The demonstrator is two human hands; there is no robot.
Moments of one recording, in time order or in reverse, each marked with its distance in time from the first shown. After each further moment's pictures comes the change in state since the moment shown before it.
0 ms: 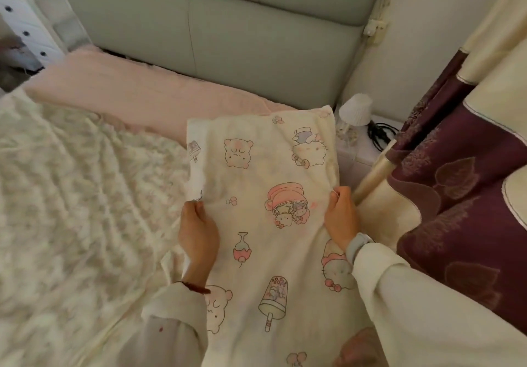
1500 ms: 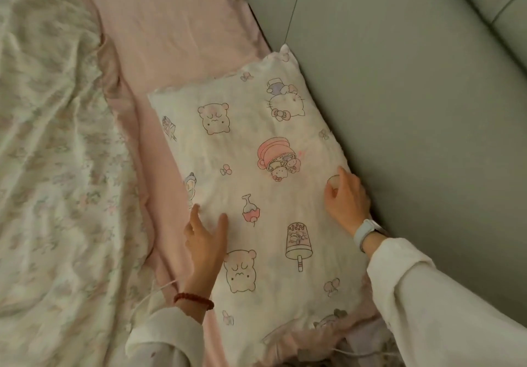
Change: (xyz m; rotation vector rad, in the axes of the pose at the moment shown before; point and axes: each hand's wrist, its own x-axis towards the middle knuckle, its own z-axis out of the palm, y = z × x) left_hand 0.337 0.078 0.384 -0.152 0.150 -0.873; right_hand 0.613 -0.122 0.332 -0.556 -0.686 -0.574
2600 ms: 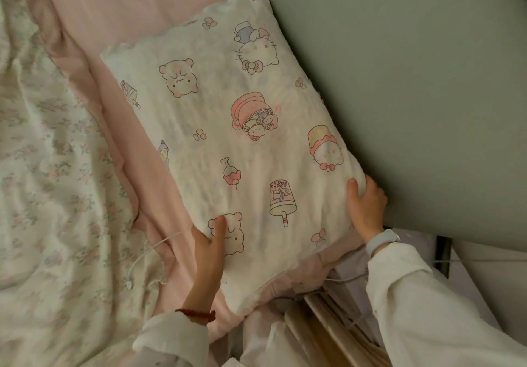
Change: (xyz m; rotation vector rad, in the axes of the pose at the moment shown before) left_hand -0.070 -0.061 0.003 -0.058 -0.123 -0.113; right_hand -0.093 0.097 0.019 0.329 0.051 0.406
